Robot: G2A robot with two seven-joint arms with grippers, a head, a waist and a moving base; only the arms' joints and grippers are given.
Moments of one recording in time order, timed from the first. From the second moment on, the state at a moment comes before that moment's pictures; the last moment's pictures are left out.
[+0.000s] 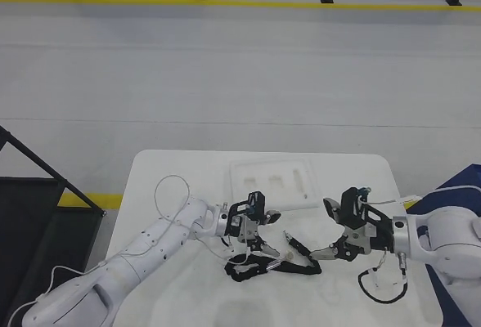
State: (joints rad) left arm 0.85 -1.14 -0.57 -1.12 1.13 -1.01 0.26; right arm -1.36 -0.74 1.32 -2.02 -0.30 -0.71 0.87
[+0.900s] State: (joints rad) left arm 0.40 -0.95 -0.43 -1.08 0.79 -1.01 0.23; right arm -0.79 -0.86 1.00 -1.50 -0.51 -1.01 0.49
